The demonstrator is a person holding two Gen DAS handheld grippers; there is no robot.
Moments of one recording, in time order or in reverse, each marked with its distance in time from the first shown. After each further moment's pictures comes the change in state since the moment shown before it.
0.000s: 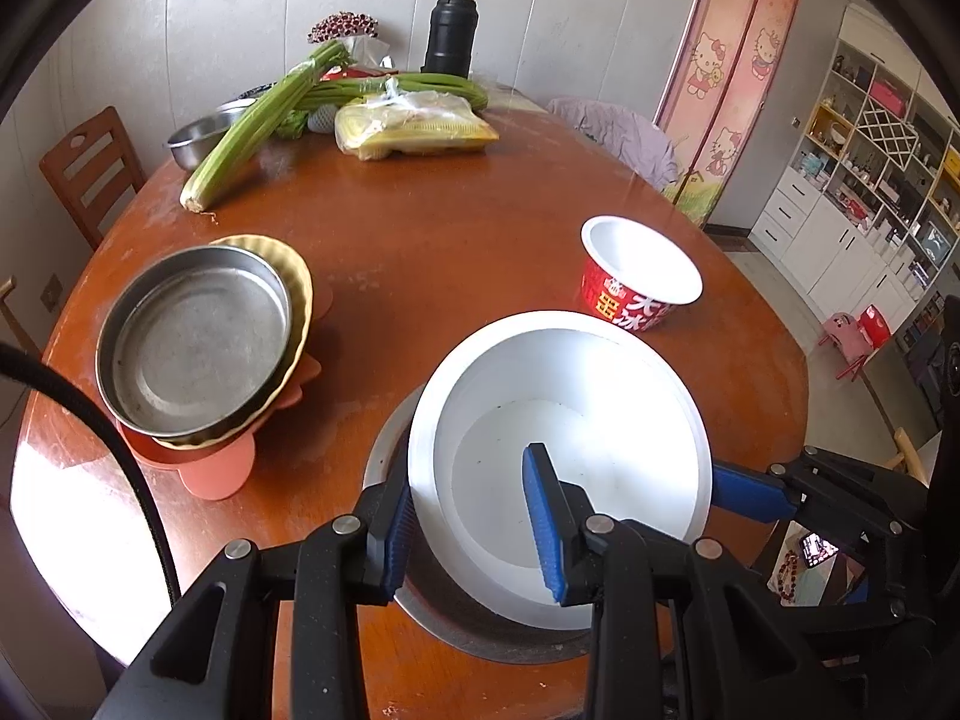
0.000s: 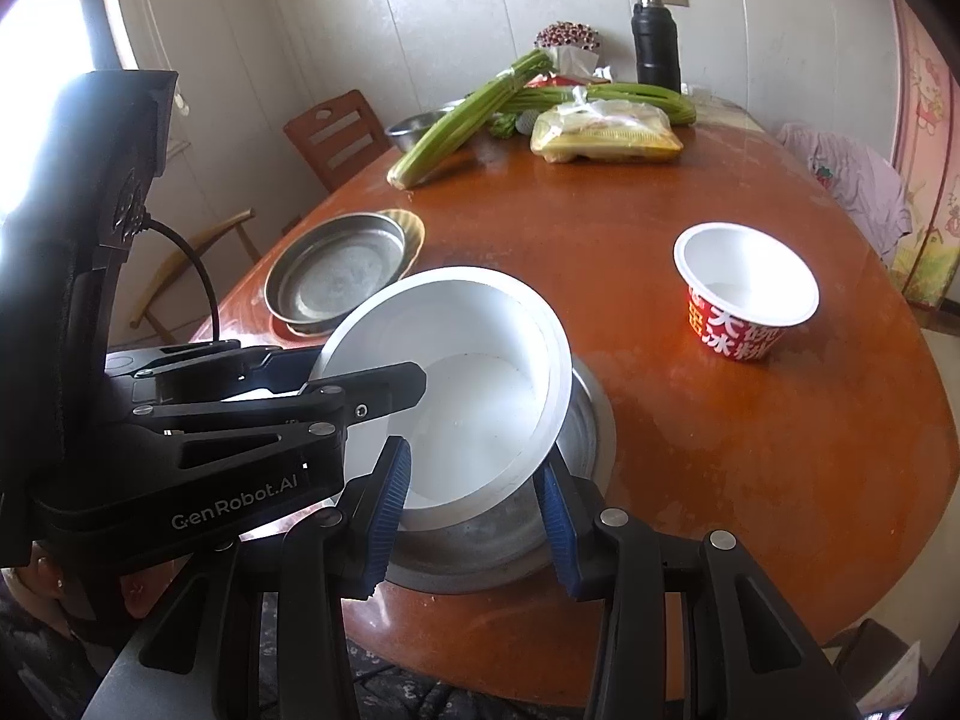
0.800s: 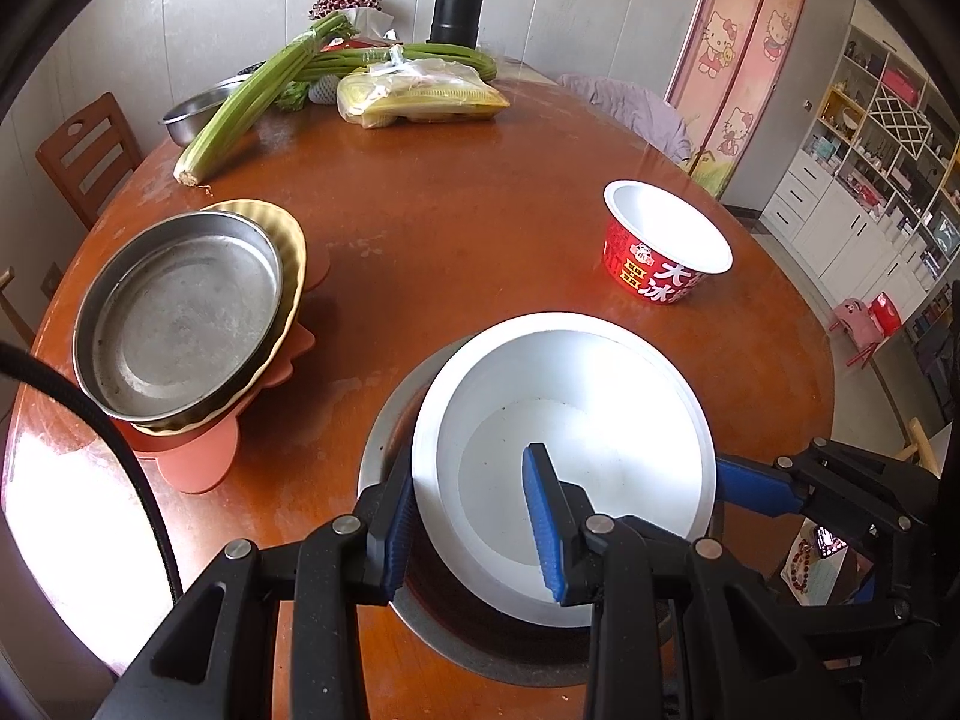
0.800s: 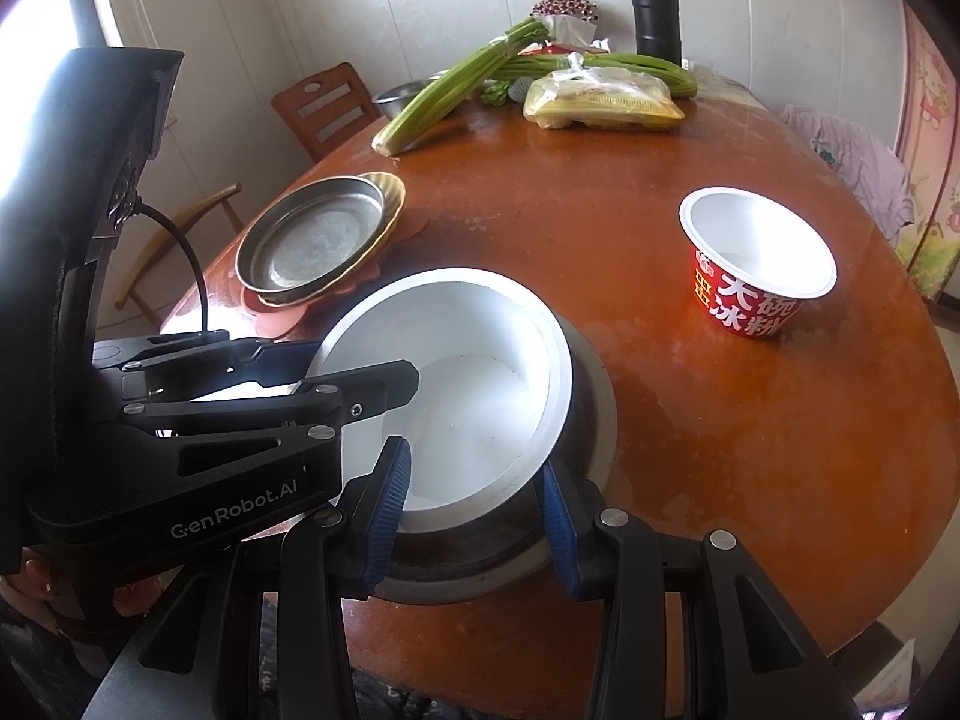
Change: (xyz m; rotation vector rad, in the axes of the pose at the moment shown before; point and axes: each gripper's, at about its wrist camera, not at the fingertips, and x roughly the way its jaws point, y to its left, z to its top) left arm 0.027 0.004 -0.003 -0.001 0.054 0.021; right arm 0.027 -0.006 -0.001 -0.006 0.059 -0.023
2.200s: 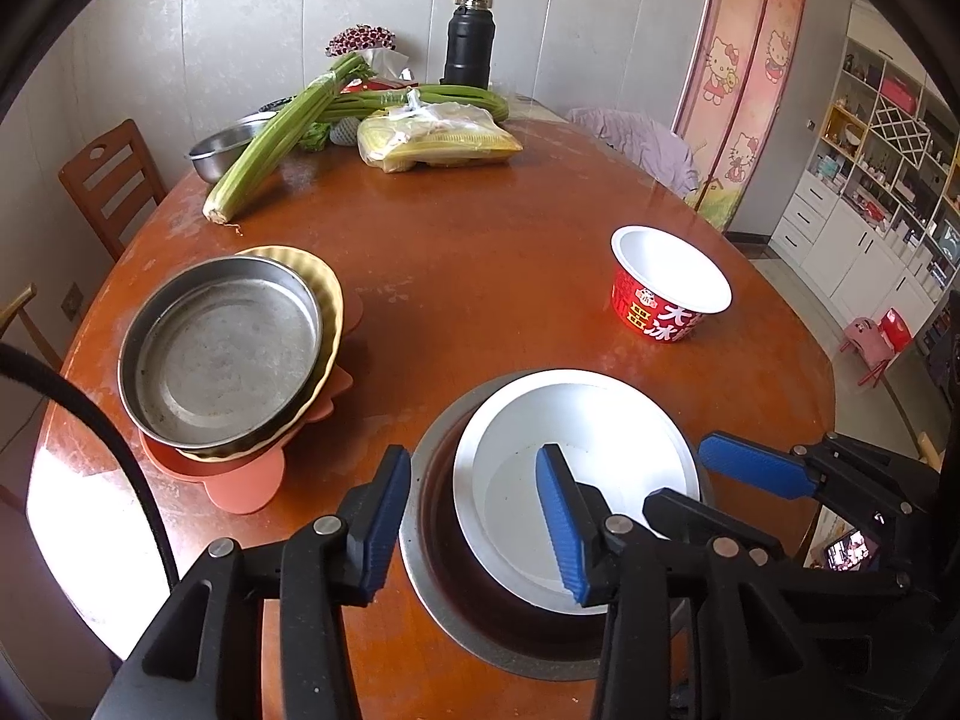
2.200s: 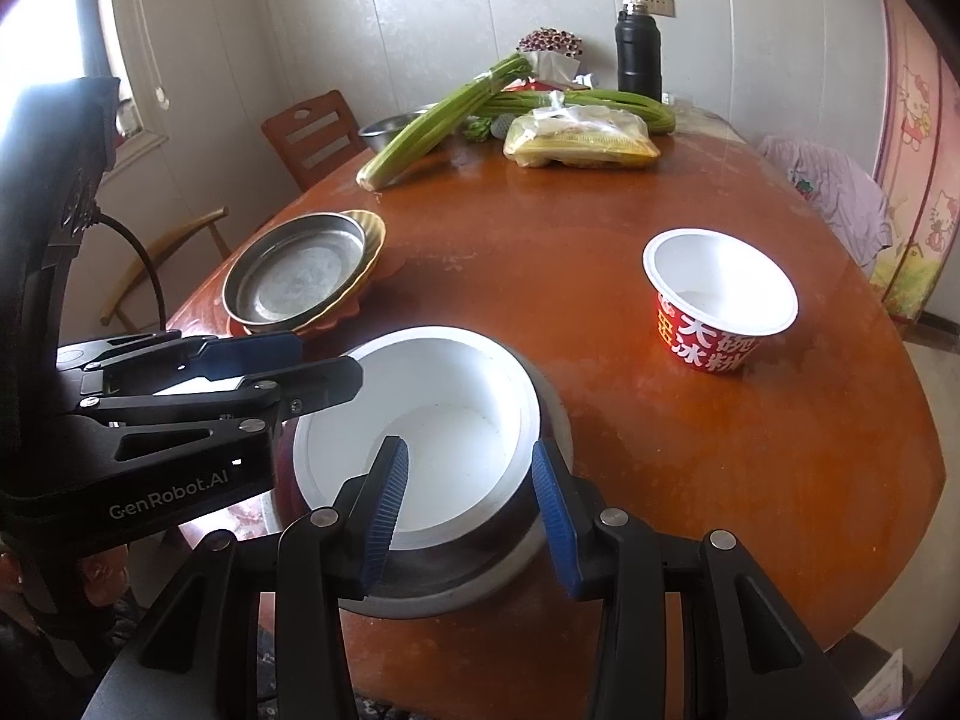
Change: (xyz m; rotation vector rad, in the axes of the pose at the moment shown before) left arm -0.027 0.003 0.003 0.003 -0.095 0.043; right arm -0.018 -0.006 0.001 -0.010 -0.085 -0.056
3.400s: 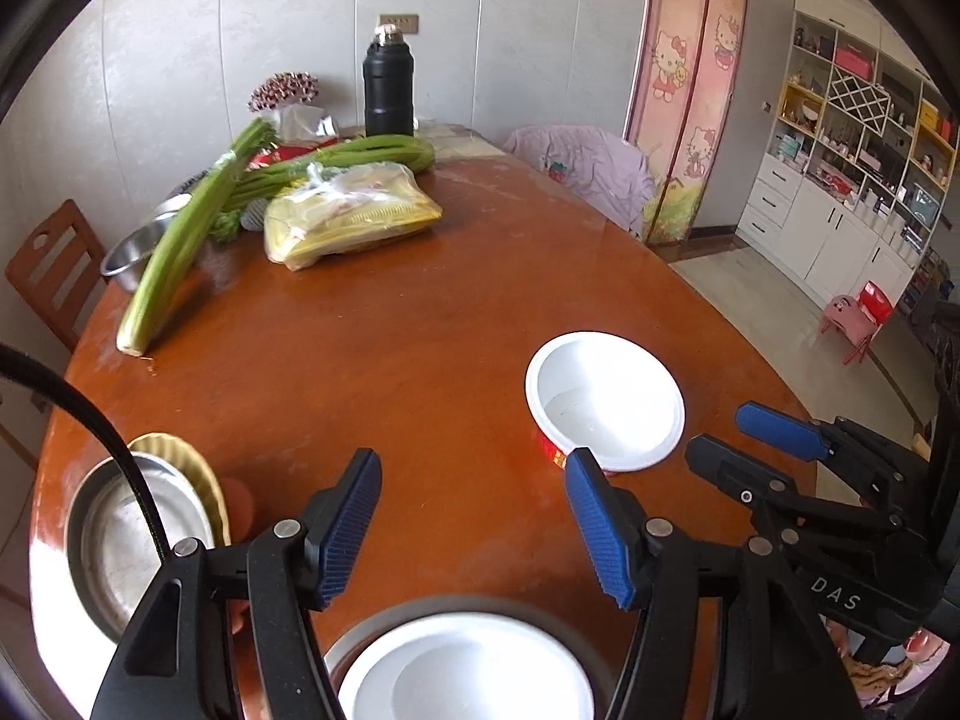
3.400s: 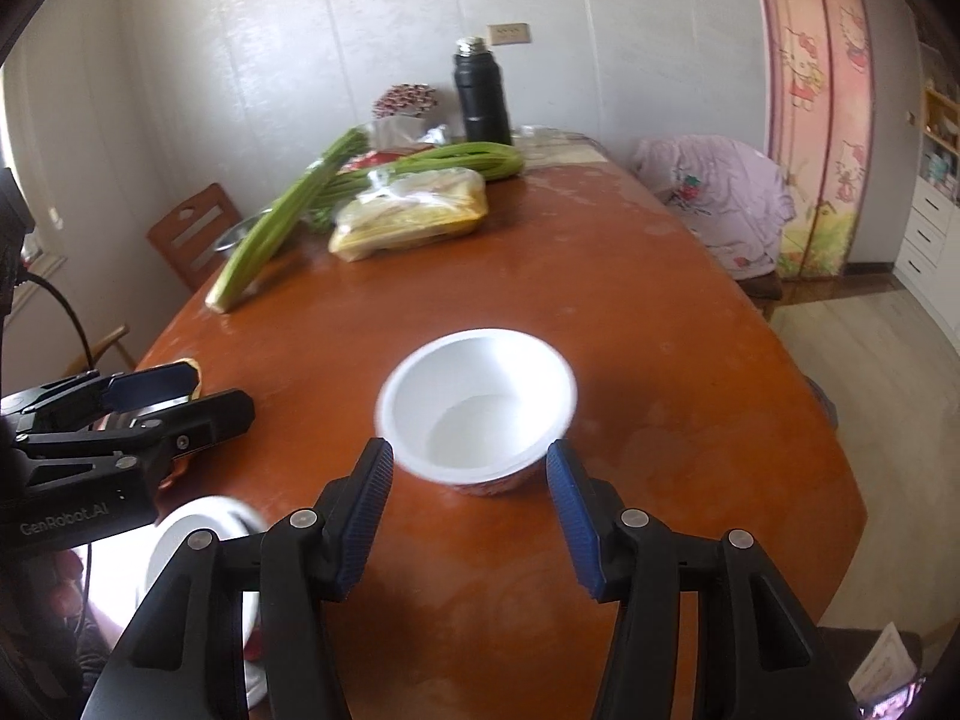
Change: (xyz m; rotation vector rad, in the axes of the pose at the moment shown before) left arm 0.039 -0.067 0.100 0.126 -0.032 -0.052; right arm -0.012 -0.129 0.049 0.207 -0.118 -0.172
